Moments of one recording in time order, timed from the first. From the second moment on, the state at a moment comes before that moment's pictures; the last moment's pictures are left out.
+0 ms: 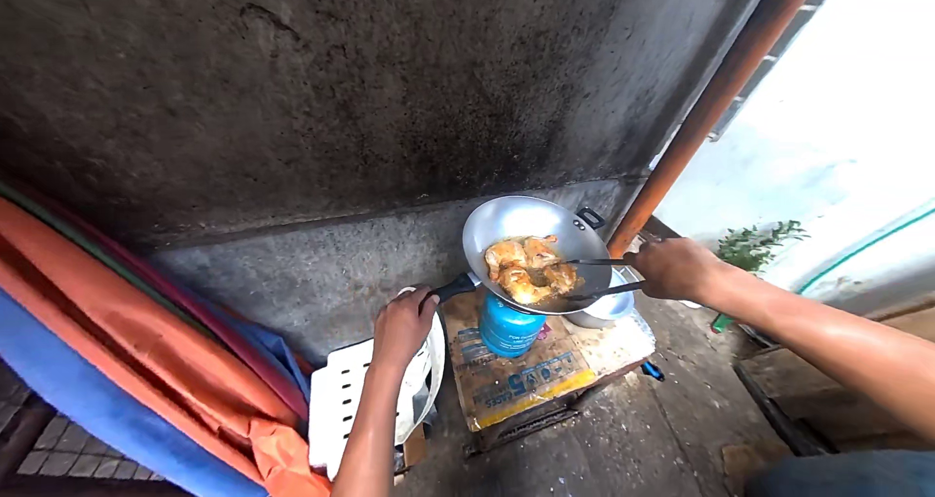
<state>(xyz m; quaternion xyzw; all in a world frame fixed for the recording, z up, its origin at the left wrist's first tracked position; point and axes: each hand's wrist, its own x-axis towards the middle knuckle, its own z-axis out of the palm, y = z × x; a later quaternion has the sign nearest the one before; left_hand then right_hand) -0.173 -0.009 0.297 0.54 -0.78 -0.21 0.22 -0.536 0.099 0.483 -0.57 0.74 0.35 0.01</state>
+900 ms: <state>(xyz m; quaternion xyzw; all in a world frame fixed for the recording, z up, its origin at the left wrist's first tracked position) -0.168 -0.007 0.260 0.44 -0.82 -0.16 0.33 -0.525 0.095 0.484 -0.50 0.80 0.33 -0.01</state>
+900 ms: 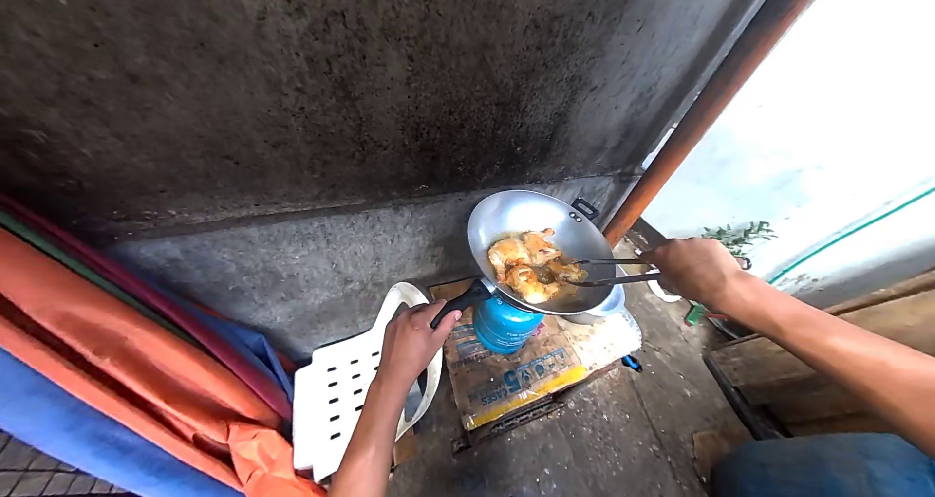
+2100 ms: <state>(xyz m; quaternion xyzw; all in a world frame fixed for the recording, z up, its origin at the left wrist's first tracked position) -0.170 -0.007 0.264 0.46 -0.80 -0.19 0.33 -0.610 0.078 0.483 -0.46 0.86 0.20 0.08</state>
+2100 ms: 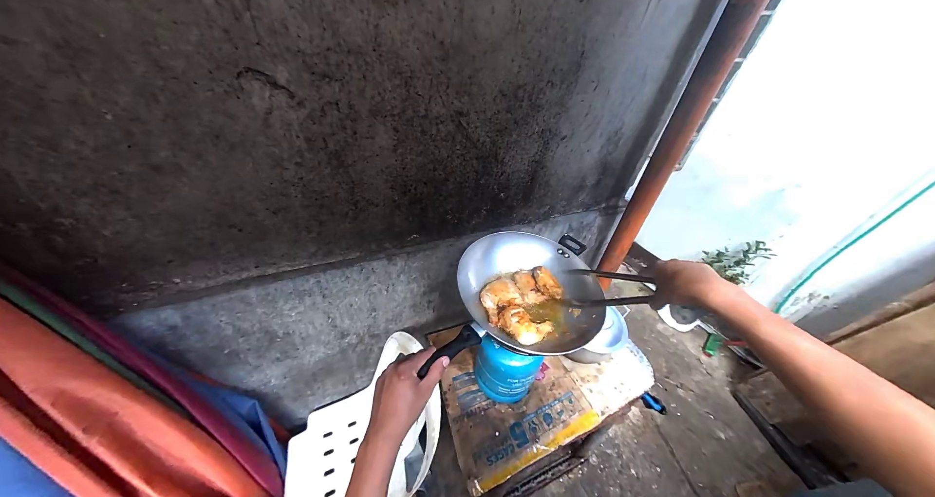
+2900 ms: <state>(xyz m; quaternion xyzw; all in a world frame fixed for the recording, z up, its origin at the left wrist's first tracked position) -0.175 0.006 0.277 0.51 -0.79 -0.21 0.28 -0.658 -0.043 0.503 -0.59 0.74 0.31 0.08</state>
